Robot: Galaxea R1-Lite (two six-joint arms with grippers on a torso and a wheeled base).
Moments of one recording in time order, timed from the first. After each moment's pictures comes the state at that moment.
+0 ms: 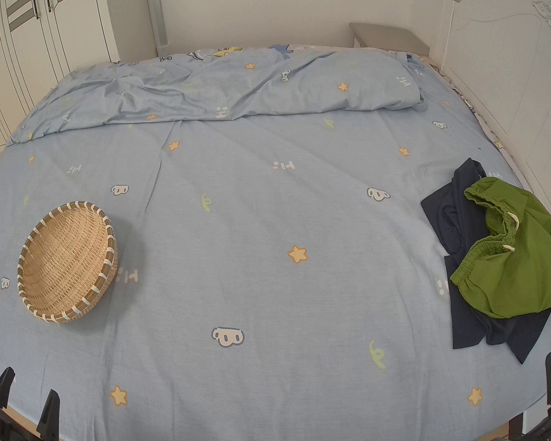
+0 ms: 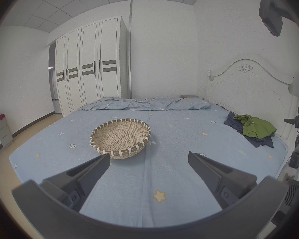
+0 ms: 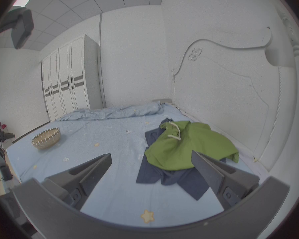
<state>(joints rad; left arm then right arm) 0.01 0.02 -0.02 0.00 0.00 0.00 0.00 0.02 -0.07 0.01 -0.01 0.02</state>
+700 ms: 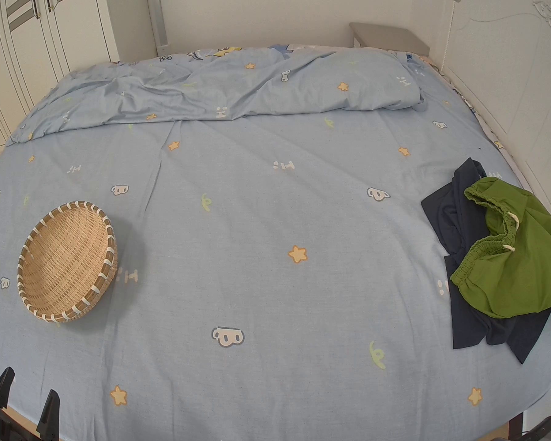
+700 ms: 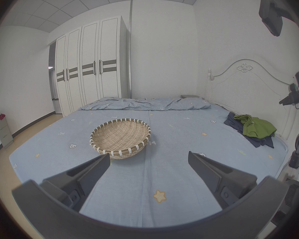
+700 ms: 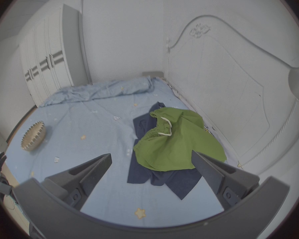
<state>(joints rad) 0.01 0.02 -0.02 0.00 0.00 0.00 -0.02 0.73 -0.60 0.26 -0.11 0.01</state>
